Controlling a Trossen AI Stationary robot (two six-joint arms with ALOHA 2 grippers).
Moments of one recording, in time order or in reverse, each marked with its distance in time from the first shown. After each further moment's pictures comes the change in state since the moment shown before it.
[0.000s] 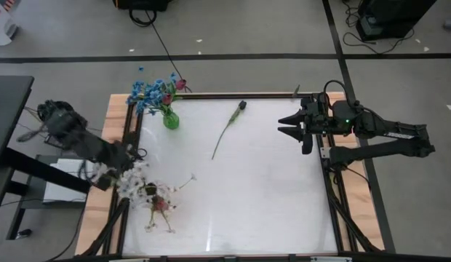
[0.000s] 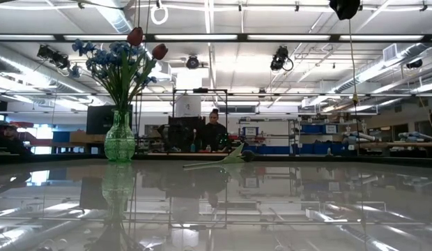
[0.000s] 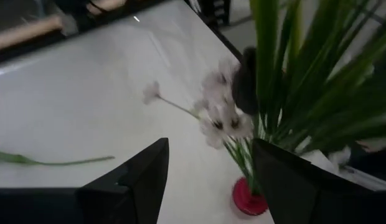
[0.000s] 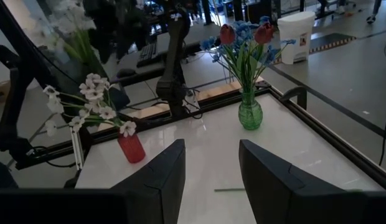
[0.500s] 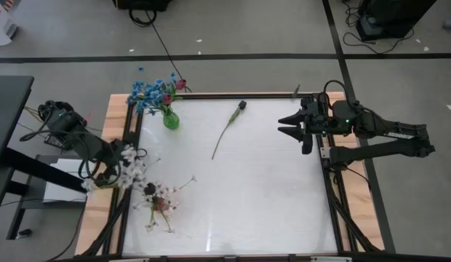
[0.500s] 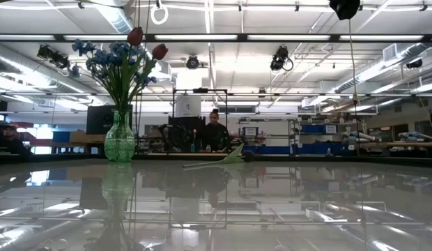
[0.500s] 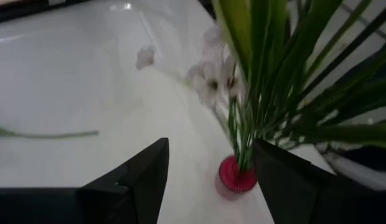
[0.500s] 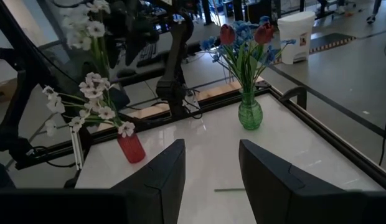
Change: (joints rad) left arm 0.000 -0.091 -0.091 -0.034 0.040 -0.092; right arm 0.000 0.000 0.000 0.000 0.000 0.000
